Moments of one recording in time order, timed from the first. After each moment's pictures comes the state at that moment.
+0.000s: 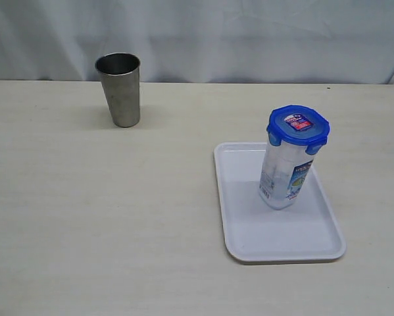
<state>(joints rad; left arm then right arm) 0.06 0.00 0.00 0.04 0.31 0.08 0.02 0.00 -0.09 0.04 0.04 -0.14</state>
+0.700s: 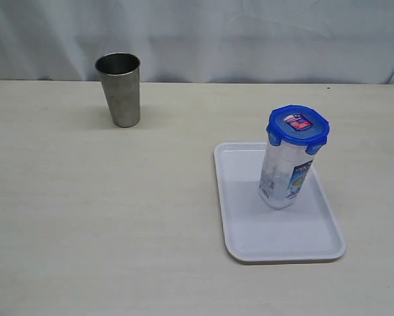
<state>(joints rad) 0.06 0.00 0.00 0.04 0.31 0.08 0.02 0.00 0.00 -0.17 0.11 0.06</state>
